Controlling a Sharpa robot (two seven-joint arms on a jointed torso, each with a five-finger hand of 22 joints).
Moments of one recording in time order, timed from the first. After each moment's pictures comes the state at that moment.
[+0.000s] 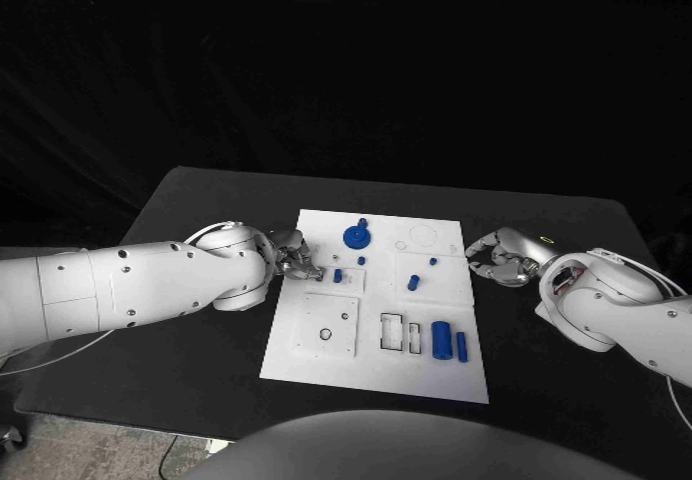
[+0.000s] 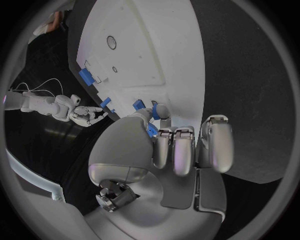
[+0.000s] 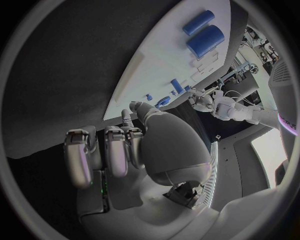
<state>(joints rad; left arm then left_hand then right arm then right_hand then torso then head) 1.18 -0.84 -0.21 1.55 -1.19 -0.17 -0.51 1.20 0.03 0.20 0.28 0.52 0.95 0.01 0.59 1.22 1.47 -0.05 1.57 1.31 1.47 -0.08 1.57 1.31 0.04 1.46 0.03 1.41 1.31 1.08 -0.91 -0.11 1.51 -1.41 -0.34 -0.22 1.27 0.02 0.30 0.03 0.44 0.85 0.11 0.09 0.25 1.46 0.01 1.57 1.31 1.47 -0.05 1.57 1.31 0.01 1.47 0.06 1.57 1.31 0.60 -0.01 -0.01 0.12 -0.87</state>
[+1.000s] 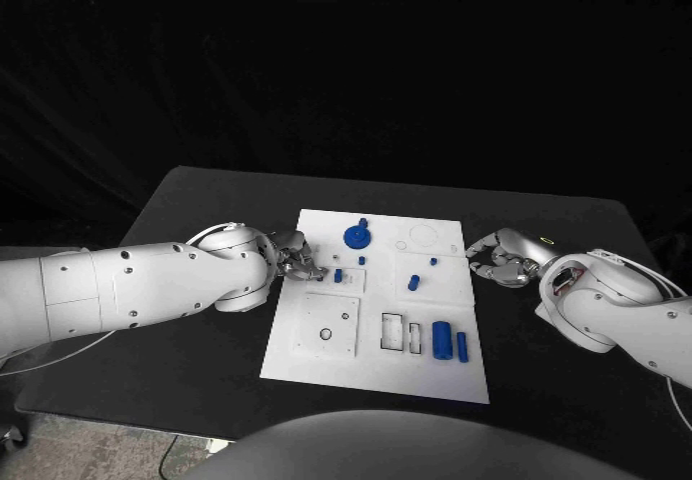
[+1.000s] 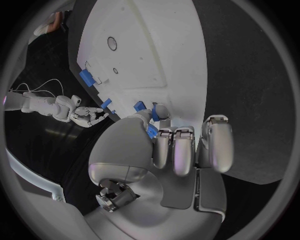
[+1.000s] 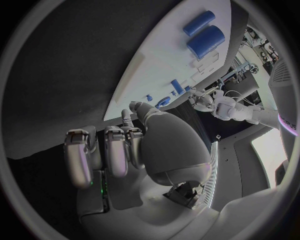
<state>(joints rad) 1.18 -0.84 -0.21 1.55 -1.20 -0.18 -0.50 1.17 0.04 0.20 0.29 0.39 0.95 0.01 0.59 1.21 1.47 -0.05 1.57 1.31 1.47 -0.08 1.57 1.31 0.04 1.46 0.03 1.41 1.31 1.08 -0.91 -0.11 1.51 -1.41 -0.35 -0.22 1.27 0.02 0.30 0.03 0.44 0.85 0.11 0.09 0.25 1.46 0.01 1.57 1.31 1.47 -0.05 1.57 1.31 0.01 1.47 0.06 1.57 1.31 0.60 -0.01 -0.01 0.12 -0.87</state>
